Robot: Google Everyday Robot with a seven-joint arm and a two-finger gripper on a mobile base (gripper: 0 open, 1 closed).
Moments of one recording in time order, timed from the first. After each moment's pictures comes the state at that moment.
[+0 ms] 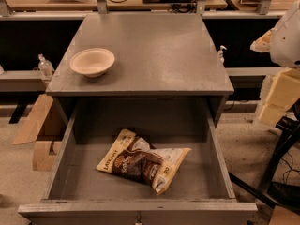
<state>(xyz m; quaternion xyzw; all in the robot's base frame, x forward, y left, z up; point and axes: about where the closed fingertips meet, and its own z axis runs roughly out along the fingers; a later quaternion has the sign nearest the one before) 0.438 -0.217 0.976 -0.60 0.78 -0.03 0.16</state>
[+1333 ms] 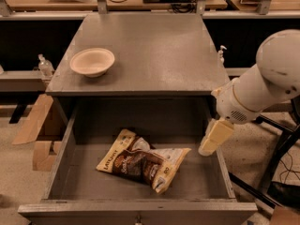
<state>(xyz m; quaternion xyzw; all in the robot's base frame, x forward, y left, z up) 0.491 -0.171 0.811 -0.57 0.79 0.04 0.21</state>
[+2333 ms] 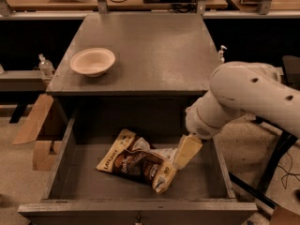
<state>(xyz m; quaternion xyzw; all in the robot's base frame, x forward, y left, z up) 0.491 -0.108 0.743 -0.58 0.79 0.06 0.19</state>
